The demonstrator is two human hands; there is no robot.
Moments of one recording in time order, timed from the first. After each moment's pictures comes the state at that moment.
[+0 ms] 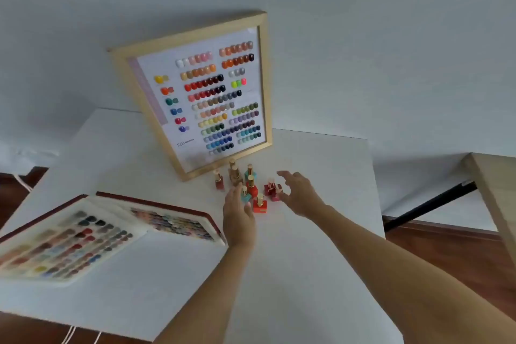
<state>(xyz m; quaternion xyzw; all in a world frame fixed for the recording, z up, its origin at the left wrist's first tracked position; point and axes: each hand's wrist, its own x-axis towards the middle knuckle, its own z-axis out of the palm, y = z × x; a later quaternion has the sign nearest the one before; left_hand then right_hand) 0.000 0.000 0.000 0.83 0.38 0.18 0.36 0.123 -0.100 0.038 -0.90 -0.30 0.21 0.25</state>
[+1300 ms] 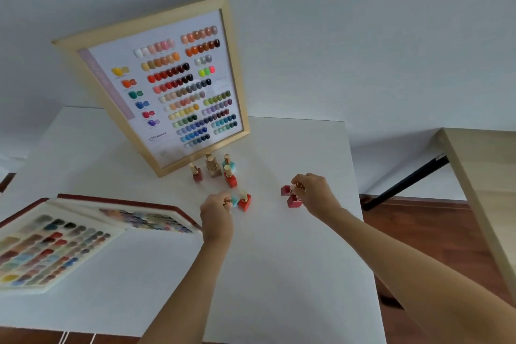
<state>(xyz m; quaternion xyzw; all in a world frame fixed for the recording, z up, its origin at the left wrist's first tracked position) -0.008 -0.003 0.004 0.85 0.36 0.15 0.36 0.132 -0.186 0.023 -0.92 -0.24 0.15 0.26</state>
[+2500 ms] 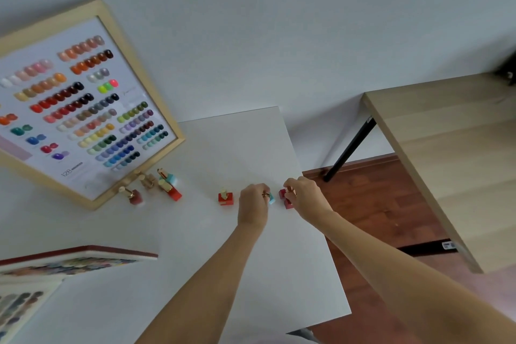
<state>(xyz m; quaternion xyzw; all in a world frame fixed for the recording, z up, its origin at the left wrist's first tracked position) 0.077 -0.157 0.007 0.91 0.15 0.00 0.39 0.117 -0.296 0.014 -0.96 -0.12 0.13 0.23</state>
